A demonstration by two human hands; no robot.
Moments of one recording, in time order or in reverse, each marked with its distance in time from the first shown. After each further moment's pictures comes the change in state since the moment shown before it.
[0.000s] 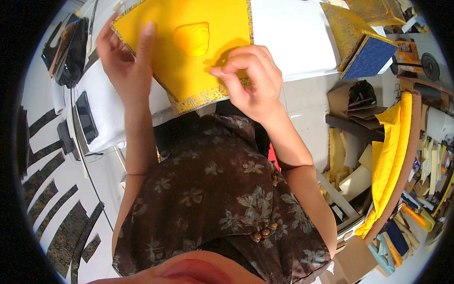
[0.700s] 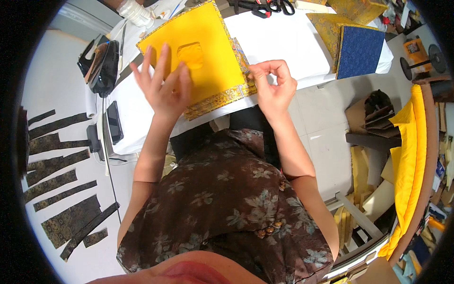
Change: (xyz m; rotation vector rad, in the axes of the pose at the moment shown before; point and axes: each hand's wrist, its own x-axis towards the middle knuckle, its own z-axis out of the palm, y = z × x) left_hand -0.038 0.020 0.005 0.938 -0.056 0.839; right_hand -0.032 0.012 -0.035 0.325 0.256 0.473
